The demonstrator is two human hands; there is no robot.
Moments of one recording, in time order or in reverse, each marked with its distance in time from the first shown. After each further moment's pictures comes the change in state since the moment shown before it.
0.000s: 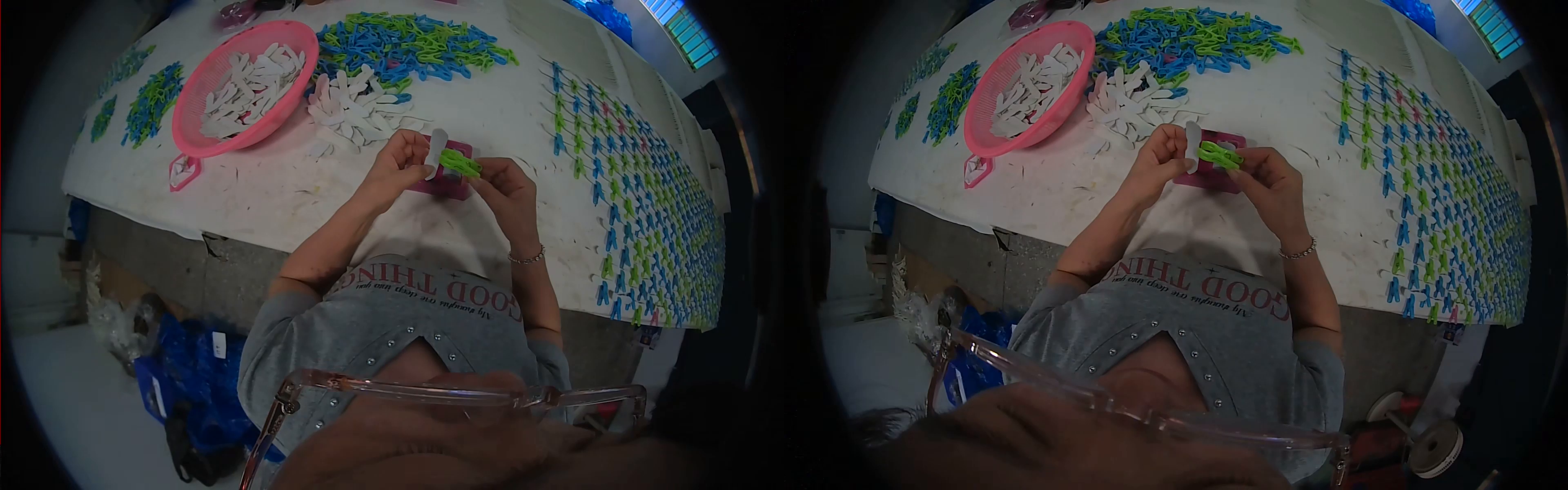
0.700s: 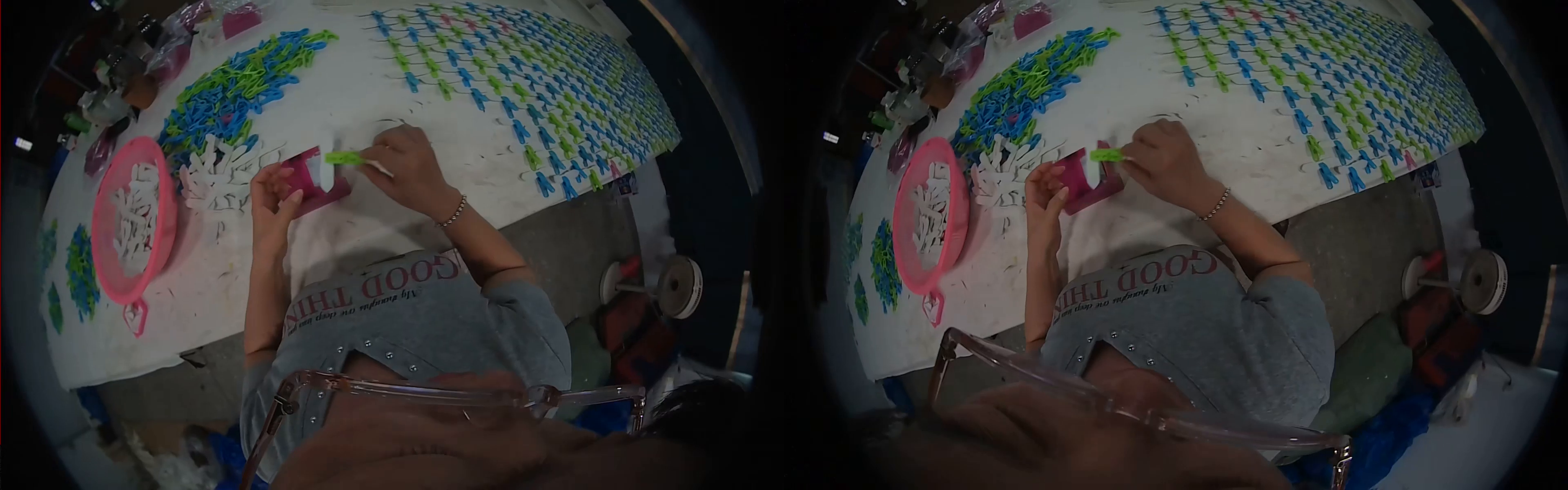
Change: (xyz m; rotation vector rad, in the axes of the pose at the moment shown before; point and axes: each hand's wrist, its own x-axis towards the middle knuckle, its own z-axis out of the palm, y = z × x) left_hand 0.001 -0.001 0.016 0.193 0.057 -0.014; right_hand -0.026 -0.011 -0.032 -1.054 0.249 -0.661
